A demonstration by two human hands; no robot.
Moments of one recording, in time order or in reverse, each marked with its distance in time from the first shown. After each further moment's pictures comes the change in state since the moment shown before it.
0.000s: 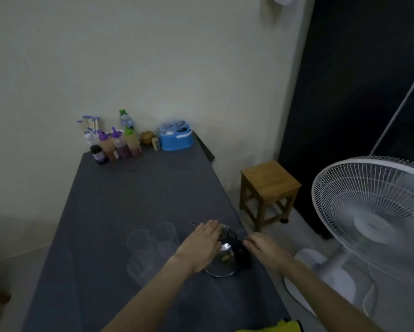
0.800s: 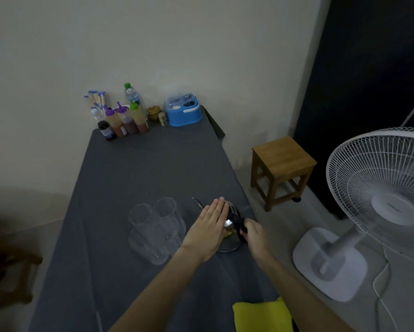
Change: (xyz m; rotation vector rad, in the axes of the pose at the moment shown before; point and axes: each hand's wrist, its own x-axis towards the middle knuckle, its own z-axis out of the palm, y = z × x) left_hand 0.002 0.020 0.043 0.122 0.137 -0.078; right_hand 0.007 -0.024 0.064 1.103 0.327 0.411
